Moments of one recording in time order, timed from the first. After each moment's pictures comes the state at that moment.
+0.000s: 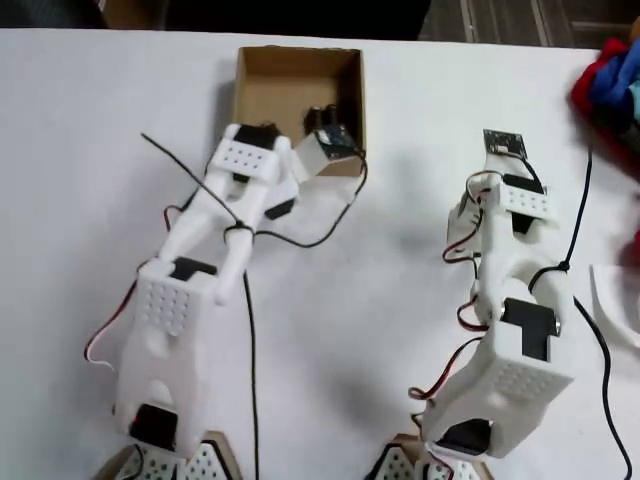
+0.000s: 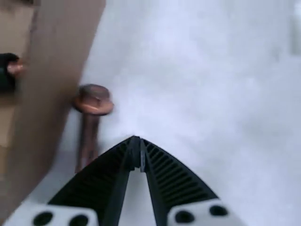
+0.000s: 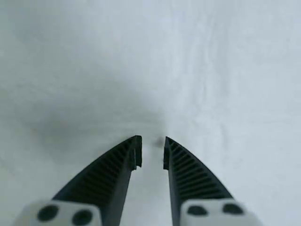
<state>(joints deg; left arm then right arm) 9.4 44.0 -30.4 74.9 -45.5 11.4 16.9 12.7 60.4 8.8</state>
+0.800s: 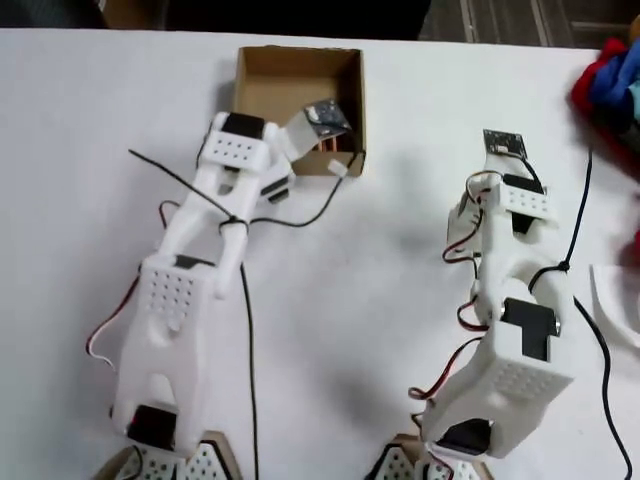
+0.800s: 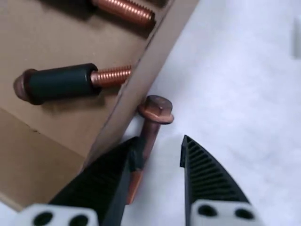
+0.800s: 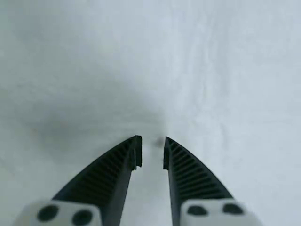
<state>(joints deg) 6.9 54.2 -45.9 75.1 -45.7 11.4 16.9 12.7 60.4 8.8</state>
